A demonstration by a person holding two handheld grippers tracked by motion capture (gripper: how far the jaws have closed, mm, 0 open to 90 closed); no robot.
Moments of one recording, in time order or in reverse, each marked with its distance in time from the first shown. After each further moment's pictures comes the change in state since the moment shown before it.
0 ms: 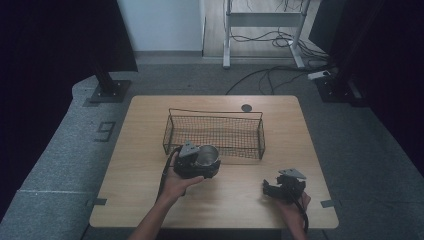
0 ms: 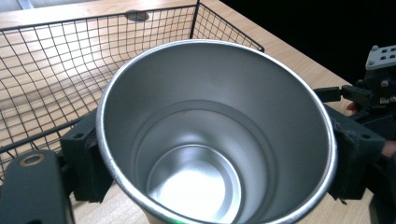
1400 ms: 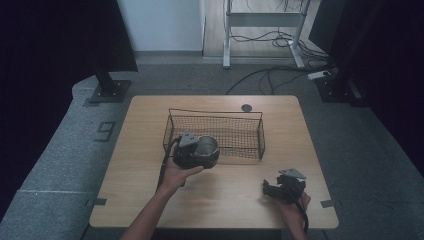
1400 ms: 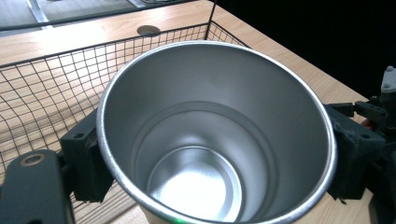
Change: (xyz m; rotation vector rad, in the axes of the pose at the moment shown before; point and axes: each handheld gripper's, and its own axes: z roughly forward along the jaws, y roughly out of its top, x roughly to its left) left arm 0.013 0.024 0.002 0.000 0.030 0.014; right arm 0.000 0.000 0.000 0.000 0.000 0.000
